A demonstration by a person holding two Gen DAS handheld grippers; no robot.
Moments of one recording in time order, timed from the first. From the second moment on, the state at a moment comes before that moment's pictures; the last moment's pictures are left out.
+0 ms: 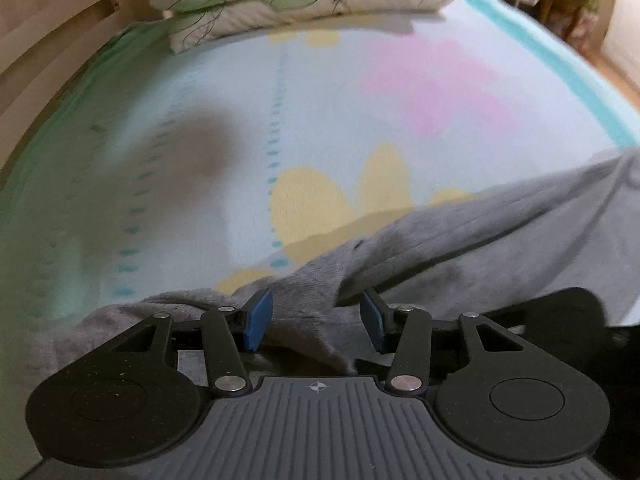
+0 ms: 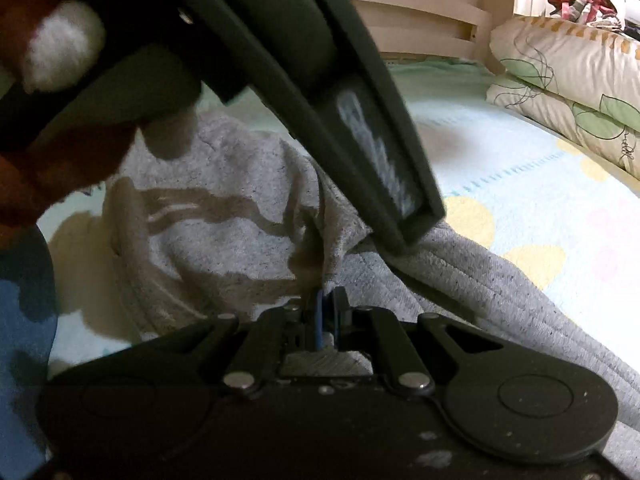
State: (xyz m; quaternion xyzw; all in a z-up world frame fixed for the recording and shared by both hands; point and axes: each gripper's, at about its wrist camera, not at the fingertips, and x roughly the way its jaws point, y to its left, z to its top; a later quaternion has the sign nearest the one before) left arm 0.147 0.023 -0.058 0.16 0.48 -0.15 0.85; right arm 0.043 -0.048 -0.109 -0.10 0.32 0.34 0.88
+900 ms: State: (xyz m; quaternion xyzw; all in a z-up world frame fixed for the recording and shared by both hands) left arm 0.131 0.053 -0.053 0.07 0.39 -0.05 0.92; right arm 0.033 -0.048 -0.130 -0.08 0.32 0.32 0.89
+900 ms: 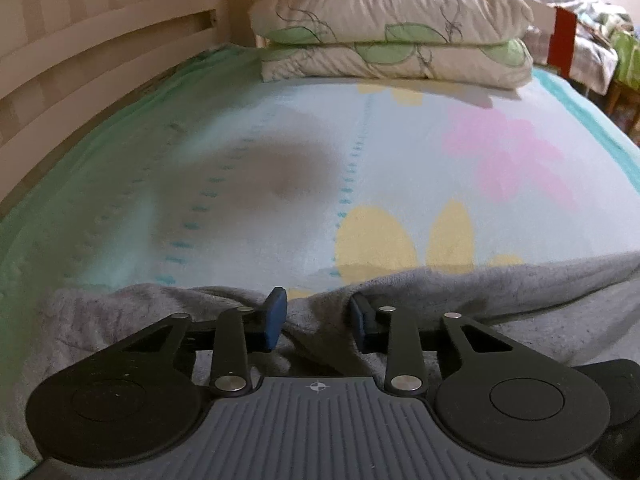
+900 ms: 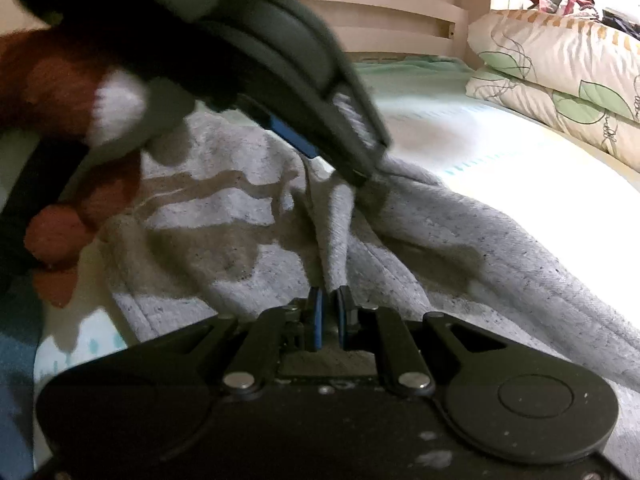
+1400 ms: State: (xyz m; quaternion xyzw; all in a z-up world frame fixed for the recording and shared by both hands) left arm 0.191 0.077 -0.031 -0.03 0.35 -0.02 0.94; right arm 0.034 -0.071 -0.105 -0.06 0.28 0.26 0.92
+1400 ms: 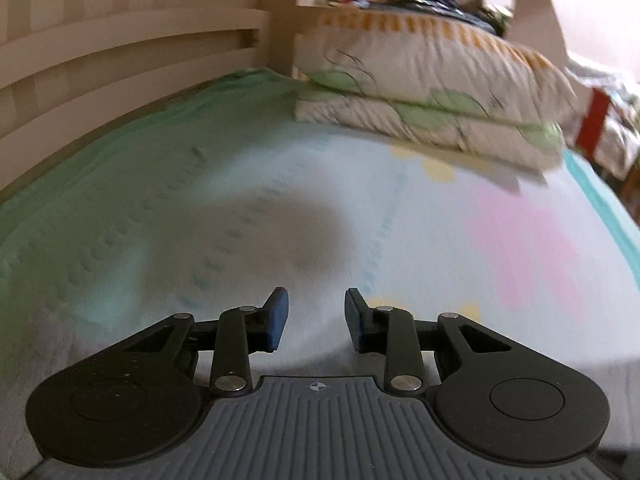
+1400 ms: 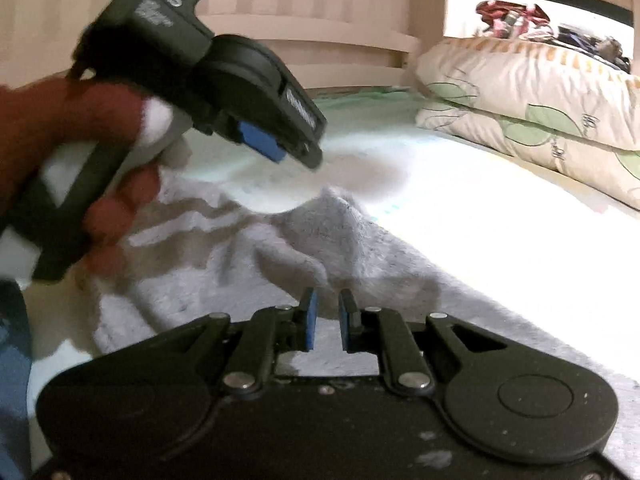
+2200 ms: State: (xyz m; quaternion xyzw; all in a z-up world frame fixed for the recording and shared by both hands) left arm 0.201 0.070 -0.100 -0.07 0.47 -0.07 0.88; right arm 0.134 -0.114 -0.125 0.04 0.36 0.14 0.92
